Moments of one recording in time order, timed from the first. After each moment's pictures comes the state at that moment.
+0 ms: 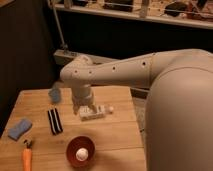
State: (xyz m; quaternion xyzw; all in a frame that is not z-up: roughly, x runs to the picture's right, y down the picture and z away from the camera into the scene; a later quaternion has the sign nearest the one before) arm -0.104 0.102 0.703 -0.26 0.23 0.64 0.68
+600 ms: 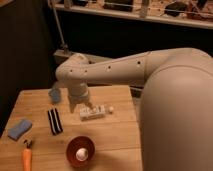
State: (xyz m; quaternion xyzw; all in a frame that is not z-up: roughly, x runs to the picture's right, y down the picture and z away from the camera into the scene) arm -0.143 0.082 0.710 -0.27 0.18 0.59 0.74
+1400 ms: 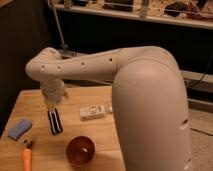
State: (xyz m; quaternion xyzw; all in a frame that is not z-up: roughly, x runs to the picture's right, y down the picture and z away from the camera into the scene) arm -0.253 0.066 0.691 -0.31 0.04 0.27 0.91
